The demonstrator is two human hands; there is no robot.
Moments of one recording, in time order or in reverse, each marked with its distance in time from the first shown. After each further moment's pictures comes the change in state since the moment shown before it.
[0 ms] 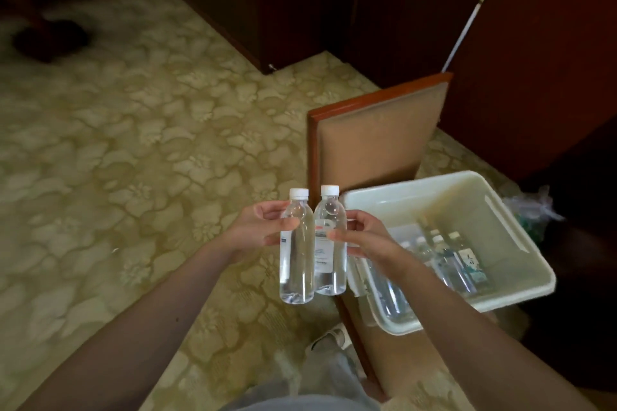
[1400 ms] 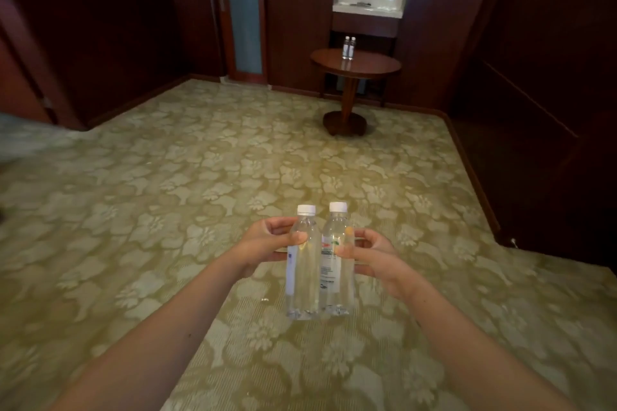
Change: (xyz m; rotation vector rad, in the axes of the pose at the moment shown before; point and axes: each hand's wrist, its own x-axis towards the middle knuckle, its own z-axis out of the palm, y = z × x) left_hand -0.093 0.099 -0.417 -0.262 0.787 0.323; right_hand 0.224 -0.255 0.455 -0.434 -0.737 -0.242
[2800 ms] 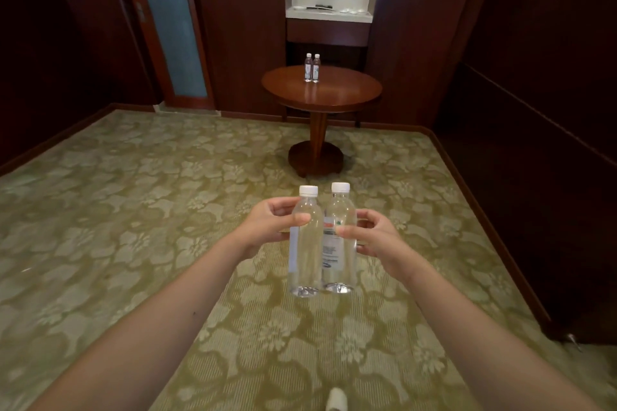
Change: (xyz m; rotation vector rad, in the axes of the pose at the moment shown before) left_hand 0.780 0.224 -0.097 0.070 -0.109 0.076; right_hand 0.713 -0.254 -0.199 0.038 0.157 -0.096
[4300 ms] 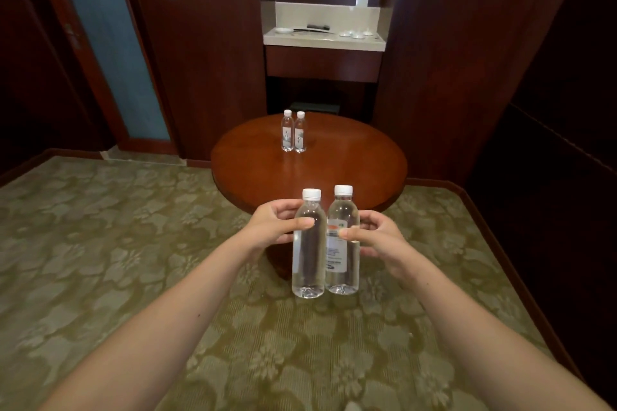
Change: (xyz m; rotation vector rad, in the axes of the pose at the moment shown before) left_hand 0.878 0.153 -0.114 0.029 0.036 0.022; right_hand 0.858 -0.192 -0.196 0.016 0.010 -0.025
